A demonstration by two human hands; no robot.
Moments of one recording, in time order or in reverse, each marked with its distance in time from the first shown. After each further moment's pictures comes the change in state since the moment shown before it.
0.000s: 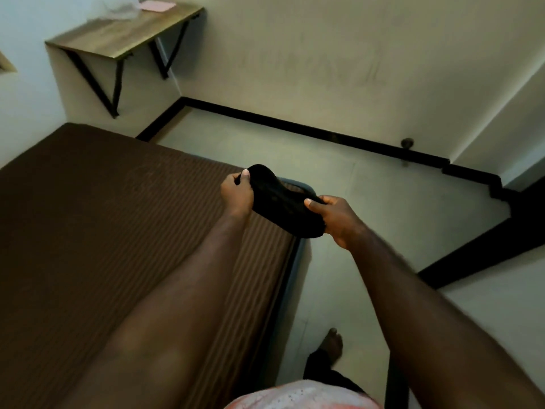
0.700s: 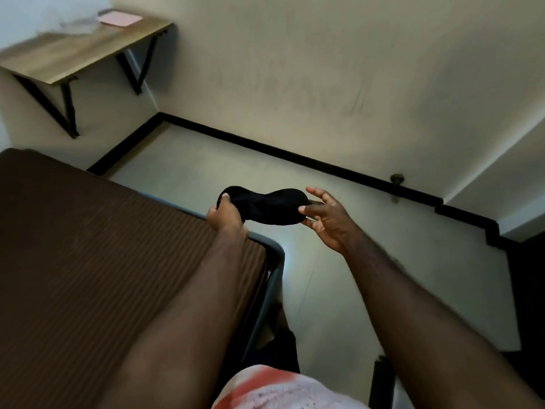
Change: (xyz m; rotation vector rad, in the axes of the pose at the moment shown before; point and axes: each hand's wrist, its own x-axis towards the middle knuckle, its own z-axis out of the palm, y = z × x) left_hand 0.149 0.049 0.262 -0.476 0.314 -0.455; right_hand 0.261 -0.109 -0.161 0.387 -0.092 0.008
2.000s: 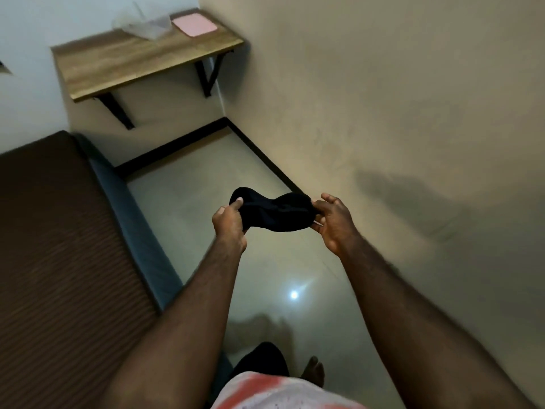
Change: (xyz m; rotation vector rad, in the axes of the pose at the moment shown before) left_hand 0.239 0.116 0.435 -0.218 0.207 -0.001; right_hand 0.577 -0.254 0.008 -0.181 -0.194 0.211
